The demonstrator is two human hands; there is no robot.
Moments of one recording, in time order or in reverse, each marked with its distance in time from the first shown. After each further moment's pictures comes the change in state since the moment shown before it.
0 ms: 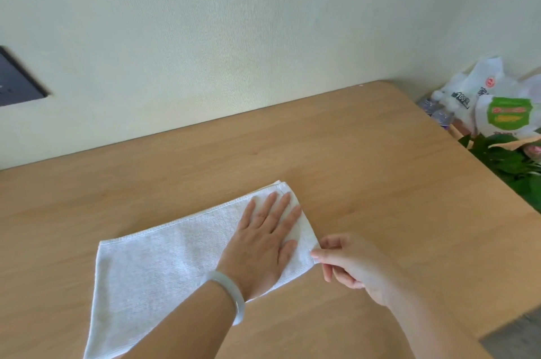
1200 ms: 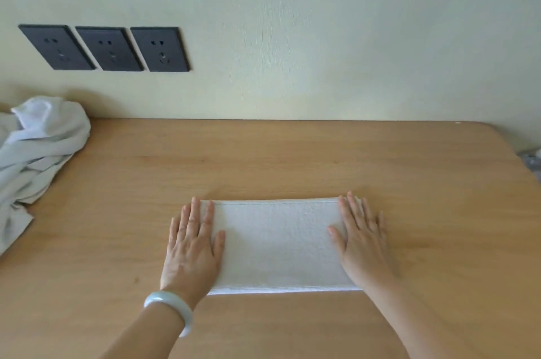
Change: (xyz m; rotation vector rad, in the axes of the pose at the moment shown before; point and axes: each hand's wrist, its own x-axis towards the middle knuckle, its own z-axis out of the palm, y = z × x) left_hand -0.165 -0.102 -0.005 -0.190 0.092 -0.924; right_hand 0.084 0.000 0.068 -1.303 0.413 -0.495
